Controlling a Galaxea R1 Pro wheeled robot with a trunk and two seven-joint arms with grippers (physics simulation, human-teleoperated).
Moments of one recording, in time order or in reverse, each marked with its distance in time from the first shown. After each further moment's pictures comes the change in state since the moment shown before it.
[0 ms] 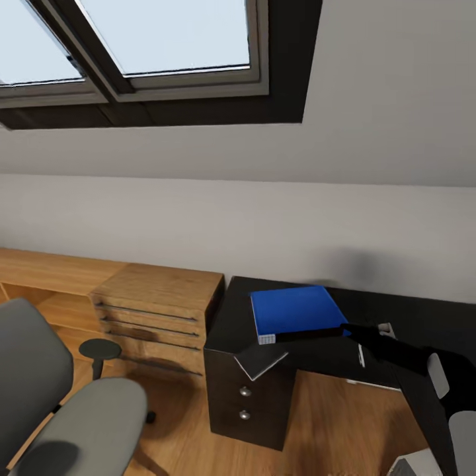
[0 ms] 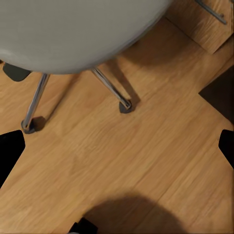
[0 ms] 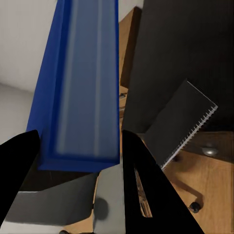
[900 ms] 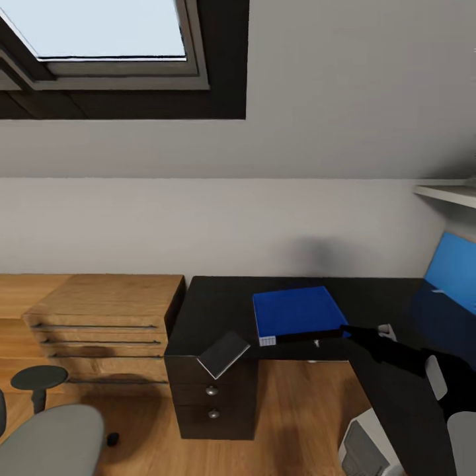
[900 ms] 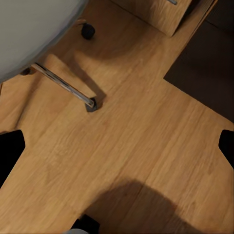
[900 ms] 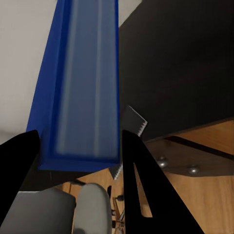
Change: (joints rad) left arm 0.000 0.000 0.000 0.000 0.001 0.000 0.000; right arm 0.000 0.003 0.000 0.027 -0.003 -0.072 -0.029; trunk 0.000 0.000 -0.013
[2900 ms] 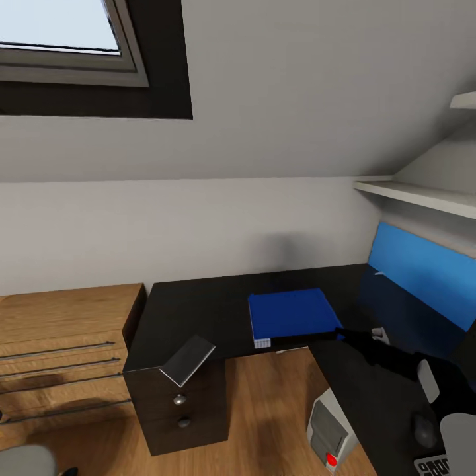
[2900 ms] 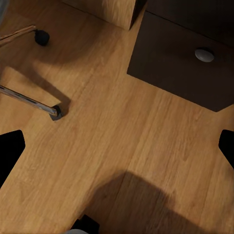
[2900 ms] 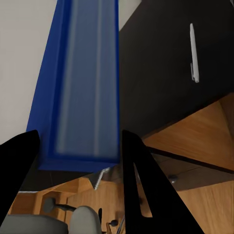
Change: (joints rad) left arm 0.000 0.000 0.000 0.000 -0.001 0.000 0.000; right arm 0.000 0.021 0.001 0.051 0.000 -0.065 0.008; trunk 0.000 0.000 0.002
